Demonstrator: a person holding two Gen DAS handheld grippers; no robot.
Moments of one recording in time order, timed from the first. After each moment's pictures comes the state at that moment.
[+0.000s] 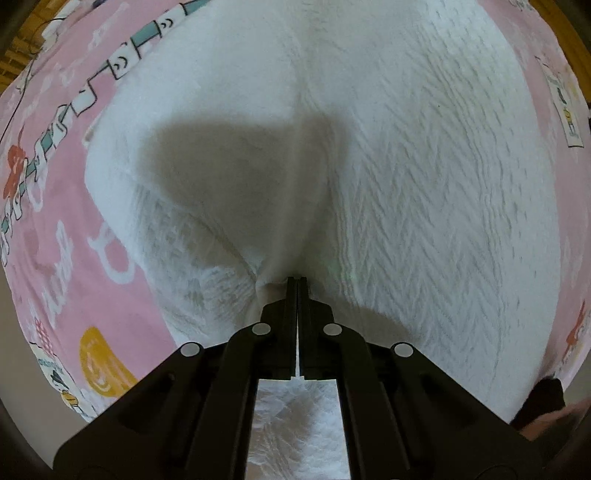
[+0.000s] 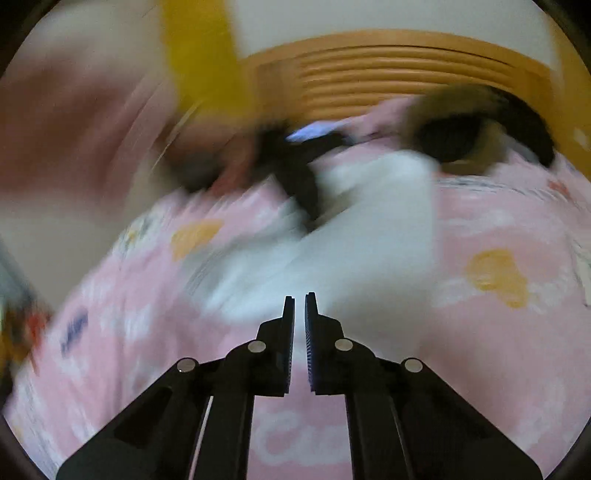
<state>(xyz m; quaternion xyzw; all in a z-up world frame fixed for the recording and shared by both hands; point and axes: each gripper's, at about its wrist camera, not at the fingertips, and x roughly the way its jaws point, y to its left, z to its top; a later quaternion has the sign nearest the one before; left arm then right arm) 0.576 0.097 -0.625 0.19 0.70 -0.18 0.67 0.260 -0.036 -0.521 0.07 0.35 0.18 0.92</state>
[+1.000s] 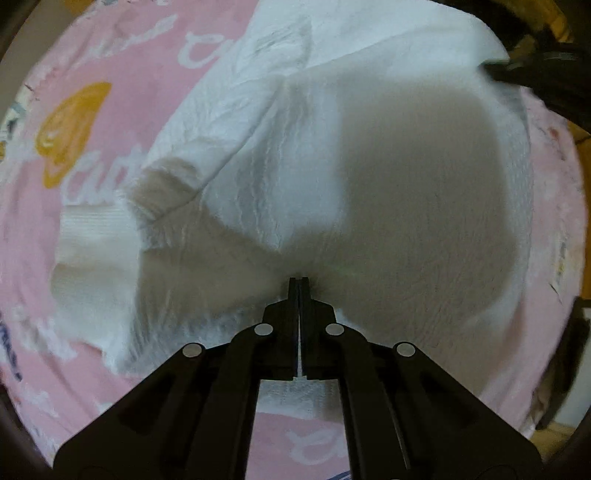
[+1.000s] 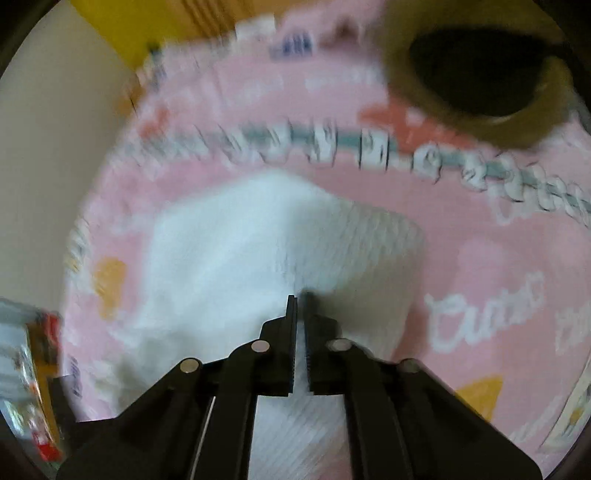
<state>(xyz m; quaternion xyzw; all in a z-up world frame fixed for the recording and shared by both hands) 0.419 0.155 -0.605 -0.10 0.66 0.03 0.74 0.596 -0.047 -0.573 -0.01 0.63 0.19 0.76</state>
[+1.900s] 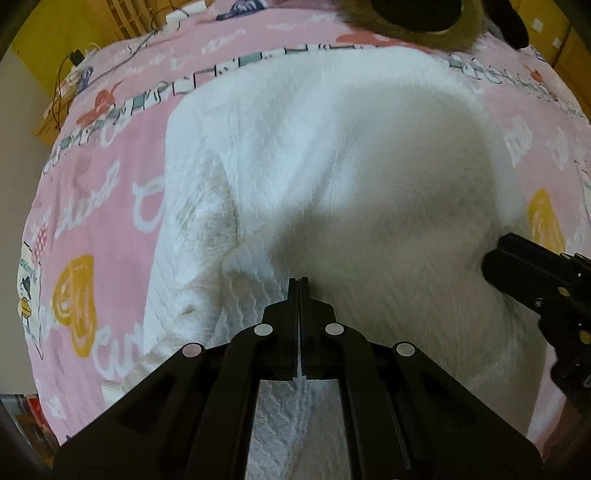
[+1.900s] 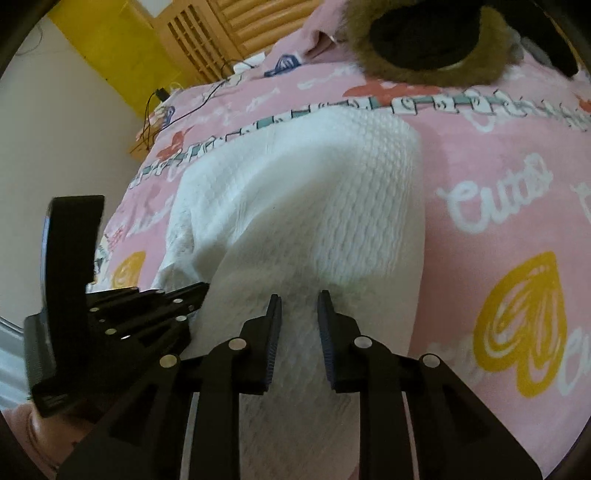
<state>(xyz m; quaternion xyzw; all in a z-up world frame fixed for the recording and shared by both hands) 0.463 0.096 -0.597 0.09 0.58 -0.03 0.81 0.460 -0.072 -0.587 0.12 0.52 0.18 0.83</state>
